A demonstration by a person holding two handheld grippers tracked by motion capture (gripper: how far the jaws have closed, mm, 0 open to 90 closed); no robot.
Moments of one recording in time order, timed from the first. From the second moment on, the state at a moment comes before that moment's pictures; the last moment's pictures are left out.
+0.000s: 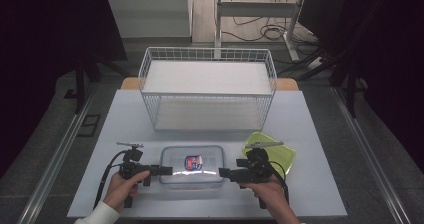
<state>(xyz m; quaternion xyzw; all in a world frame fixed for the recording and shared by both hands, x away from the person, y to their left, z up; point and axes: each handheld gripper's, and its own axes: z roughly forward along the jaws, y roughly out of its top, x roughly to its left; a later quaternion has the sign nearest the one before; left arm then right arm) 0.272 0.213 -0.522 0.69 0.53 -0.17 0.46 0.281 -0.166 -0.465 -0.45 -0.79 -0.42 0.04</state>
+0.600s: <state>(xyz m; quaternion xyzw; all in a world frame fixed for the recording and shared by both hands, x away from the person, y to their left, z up) 0.274 0.214 -0.523 0.69 0.53 -0.17 0.46 0.300 -0.144 -0.494 -0.51 -0.76 -0.39 0.09</state>
